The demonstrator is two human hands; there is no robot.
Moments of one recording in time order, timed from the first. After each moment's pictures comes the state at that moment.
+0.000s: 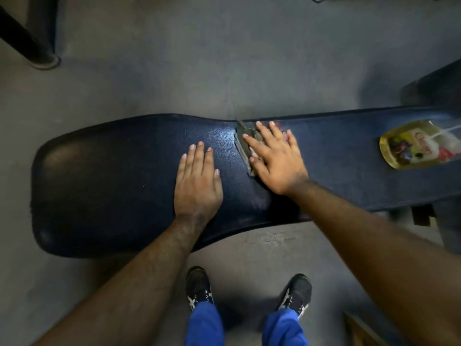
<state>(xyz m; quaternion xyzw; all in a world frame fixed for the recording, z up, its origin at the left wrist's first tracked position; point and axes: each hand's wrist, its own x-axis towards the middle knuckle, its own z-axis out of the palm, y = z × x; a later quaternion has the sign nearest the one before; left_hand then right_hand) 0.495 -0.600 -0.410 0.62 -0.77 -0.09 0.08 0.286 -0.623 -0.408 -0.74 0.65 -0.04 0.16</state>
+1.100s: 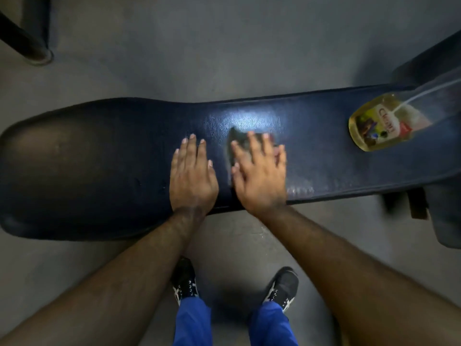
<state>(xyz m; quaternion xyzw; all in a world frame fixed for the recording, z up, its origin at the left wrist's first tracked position) 0.409 -0.562 -0.425 0.66 -0.74 -0.07 0.10 0.255 -0.539 -0.425 -0.70 0.70 -0.13 0.09</state>
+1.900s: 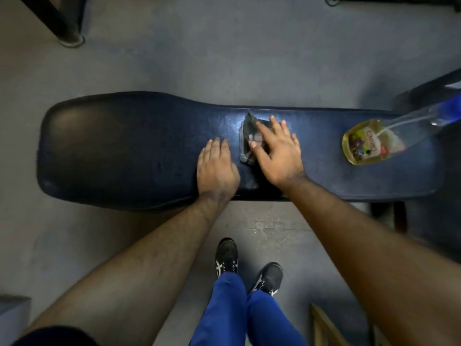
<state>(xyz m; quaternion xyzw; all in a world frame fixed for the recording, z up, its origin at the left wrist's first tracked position) 0.375 -0.555 -0.370 0.72 -0.67 -0.17 0.07 0.222 -0.579 -0.351 -0.65 0.68 -0.14 0.31</state>
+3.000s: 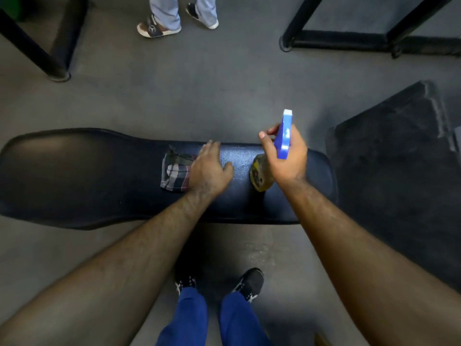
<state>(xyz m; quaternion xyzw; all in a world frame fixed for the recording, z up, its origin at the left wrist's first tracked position) 0.163 -0.600 -0.273 0.70 -0.64 -0.28 0.14 -0.005 -0.602 -0.232 -0.48 0.67 -0.46 0.34</state>
